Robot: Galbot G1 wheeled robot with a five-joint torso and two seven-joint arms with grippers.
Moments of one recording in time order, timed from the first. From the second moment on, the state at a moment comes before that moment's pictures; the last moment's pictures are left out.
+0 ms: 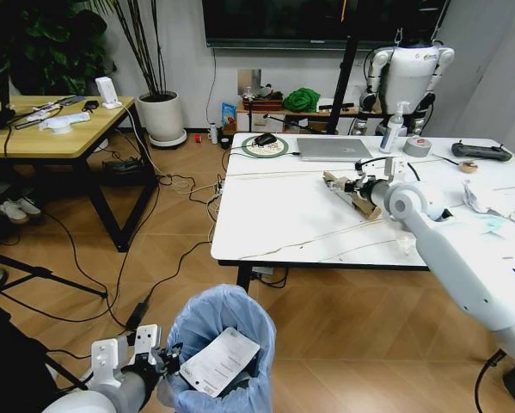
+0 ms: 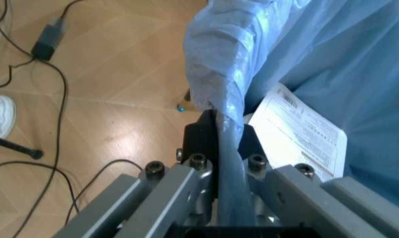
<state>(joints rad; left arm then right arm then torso) 1.77 -0.98 -0.50 -2.50 -1.18 0.74 -0.75 -0.37 0.93 0.01 1.40 0.93 -0.68 0.06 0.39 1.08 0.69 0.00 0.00</state>
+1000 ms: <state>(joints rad) 1.76 -0.98 -0.51 -2.50 -1.24 0.74 -0.75 -0.32 1.00 -0.05 1.21 0.77 -0.63 0.09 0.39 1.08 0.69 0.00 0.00</state>
